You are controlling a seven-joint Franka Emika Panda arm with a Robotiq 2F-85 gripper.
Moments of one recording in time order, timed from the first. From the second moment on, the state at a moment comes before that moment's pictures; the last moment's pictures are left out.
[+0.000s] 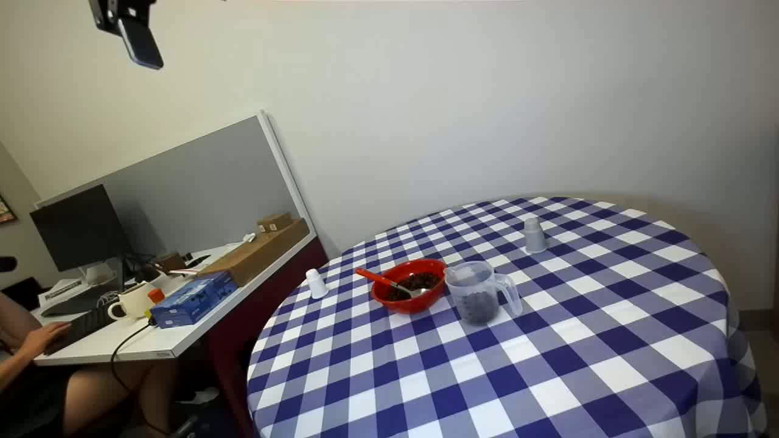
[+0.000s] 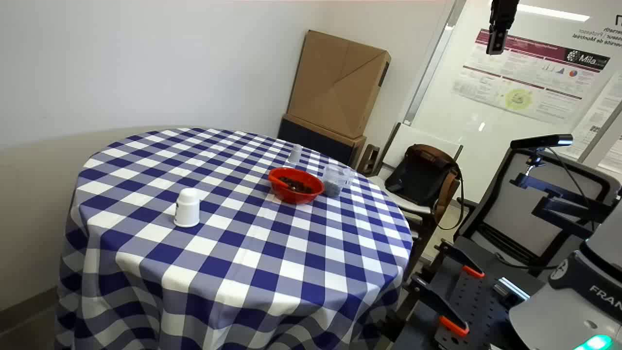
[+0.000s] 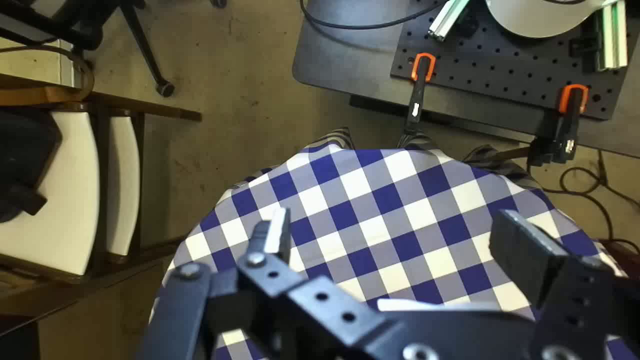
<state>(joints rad) -0.08 -0.61 -0.05 -2.33 -0.34 1.53 -0.31</state>
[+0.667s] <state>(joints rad) -0.04 -0.59 -0.08 -2.33 -0.38 1.57 -0.35</state>
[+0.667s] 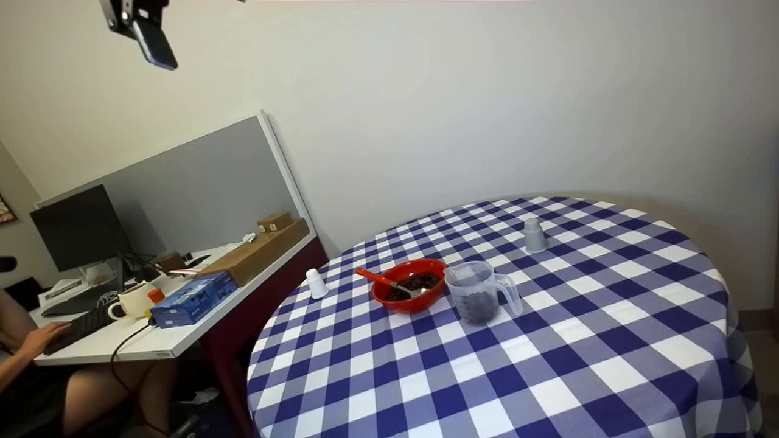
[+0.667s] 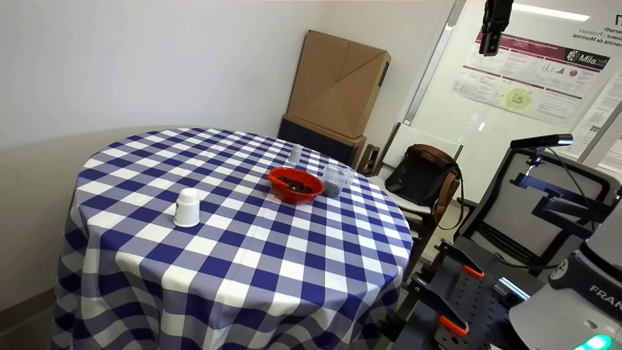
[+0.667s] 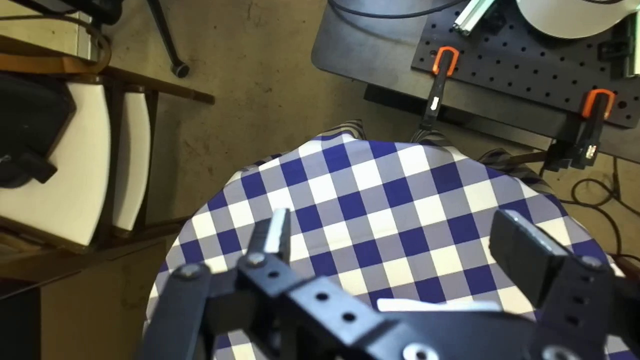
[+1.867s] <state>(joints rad) -0.05 0.05 -0.23 -2.08 -0.40 2.04 -1.27</state>
